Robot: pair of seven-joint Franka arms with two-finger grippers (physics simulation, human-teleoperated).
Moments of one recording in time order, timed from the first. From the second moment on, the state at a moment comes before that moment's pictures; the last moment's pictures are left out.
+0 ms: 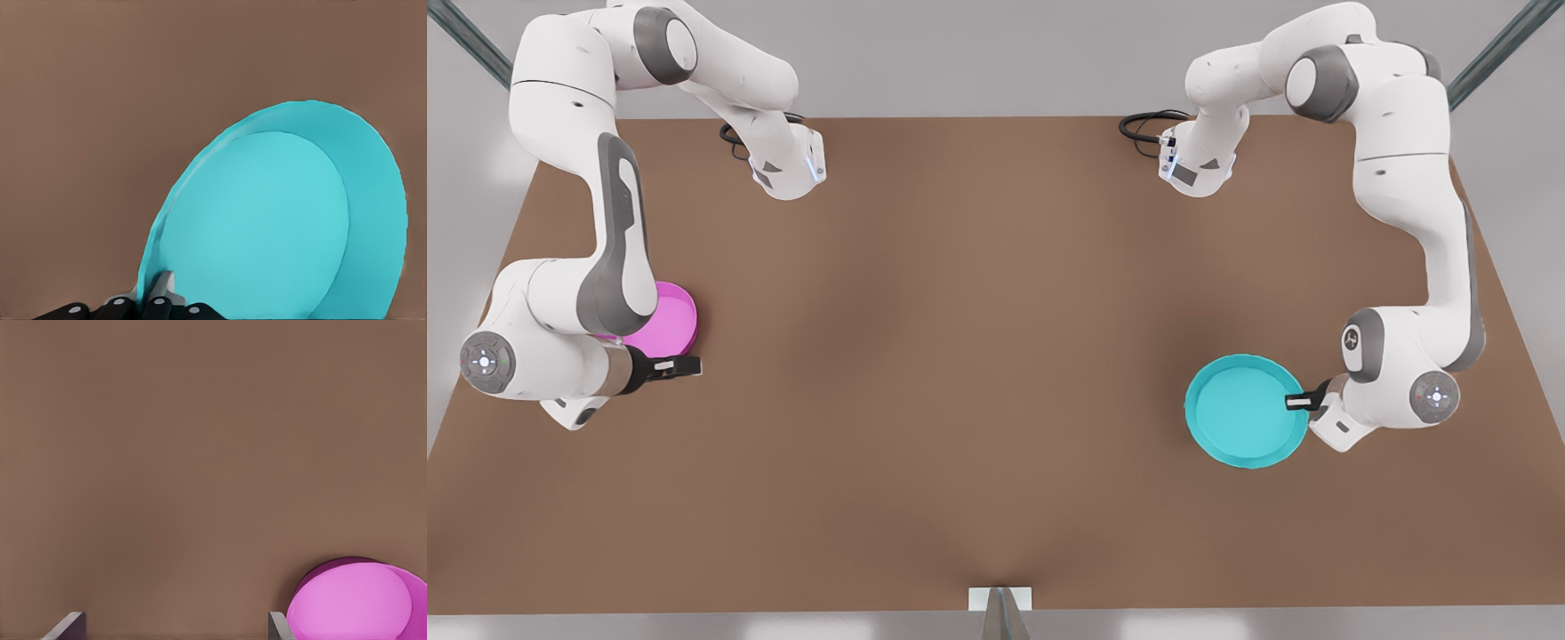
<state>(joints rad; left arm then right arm) 0.23 0.60 -0.18 -1.51 0.11 1.87 -0.03 -0.25 0.44 0.25 -1.43 -0.02 1.59 -0.13</state>
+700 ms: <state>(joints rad) 0.06 0.56 -0.19 -1.50 0.30 1.73 -0.32 -0.22 0.44 0.25 -1.39 0.03 1.54 0.13</state>
